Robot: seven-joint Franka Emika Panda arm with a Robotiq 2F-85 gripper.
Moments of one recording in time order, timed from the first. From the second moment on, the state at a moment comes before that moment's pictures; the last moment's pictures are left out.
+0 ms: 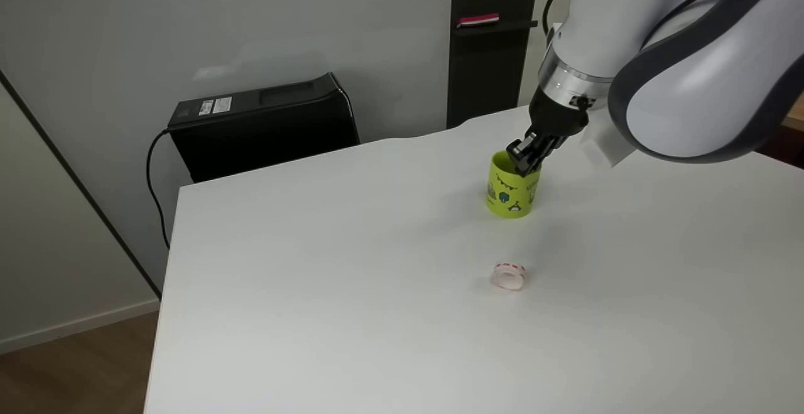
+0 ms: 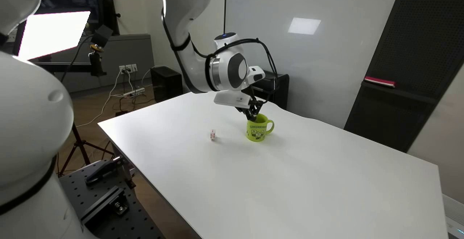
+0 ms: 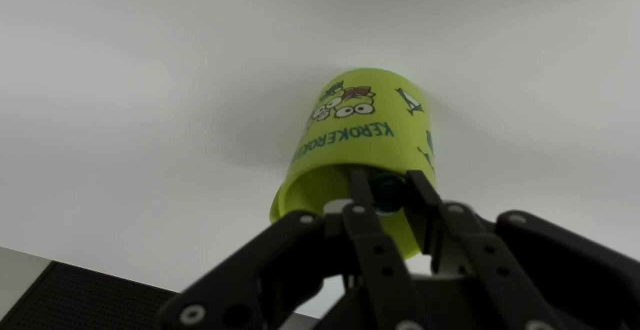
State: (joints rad) arm 0.50 0.57 -0.36 -2.16 -0.21 3.08 0.25
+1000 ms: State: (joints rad) arm 0.49 0.44 -0.41 -2.15 -0.20 2.99 0.25
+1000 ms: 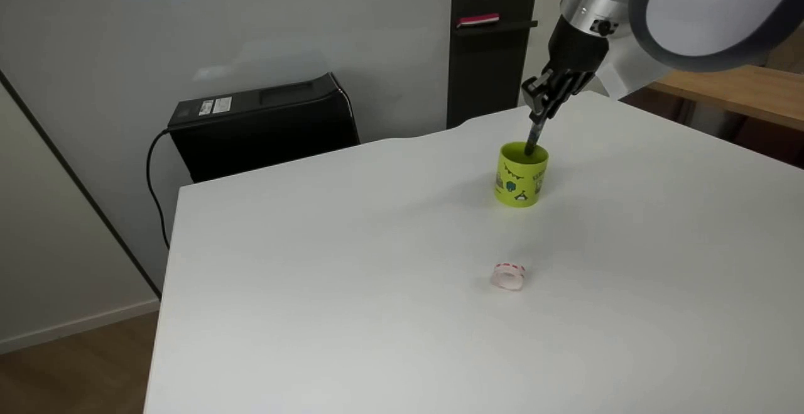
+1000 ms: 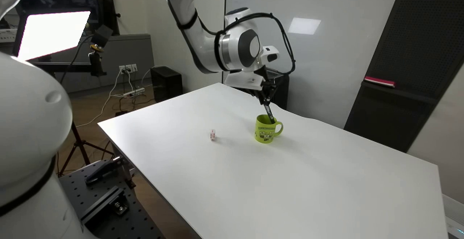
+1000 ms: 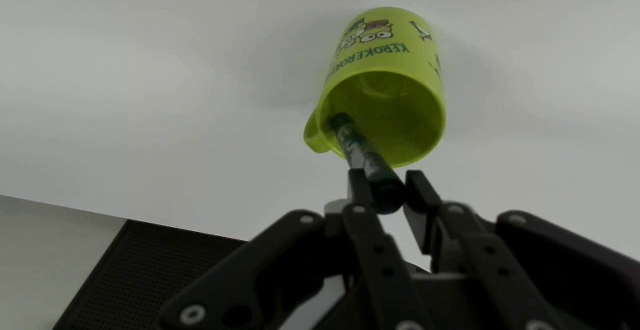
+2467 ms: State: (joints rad) arm 0.42 0.31 -0.23 -2.31 -0.36 3.23 0.27
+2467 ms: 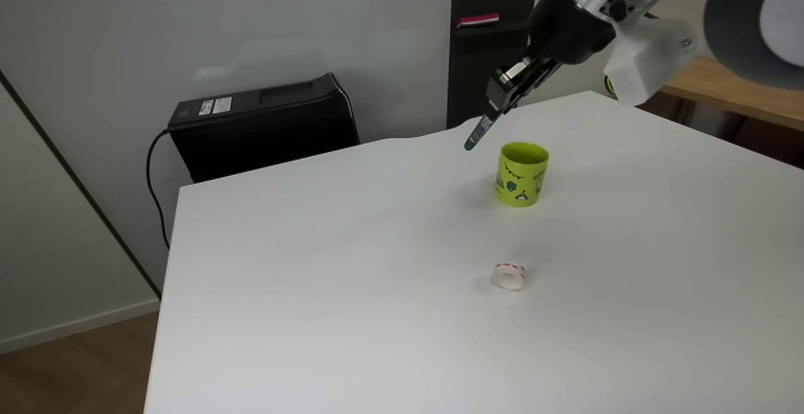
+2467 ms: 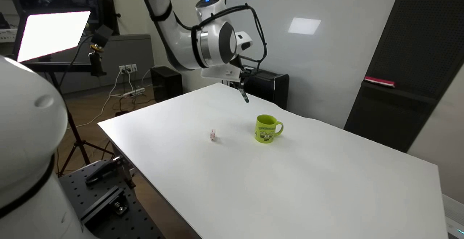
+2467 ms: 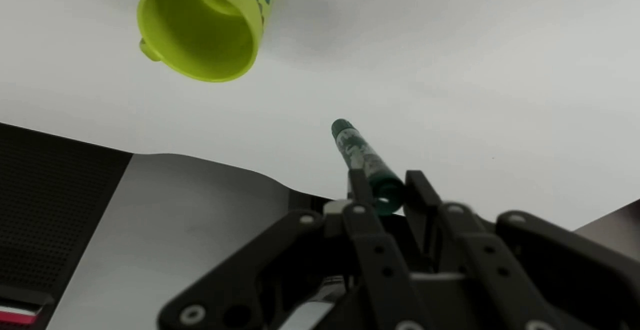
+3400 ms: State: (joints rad) arm 0.72 0.50 -0.45 -2.36 -0.20 3.45 0.21
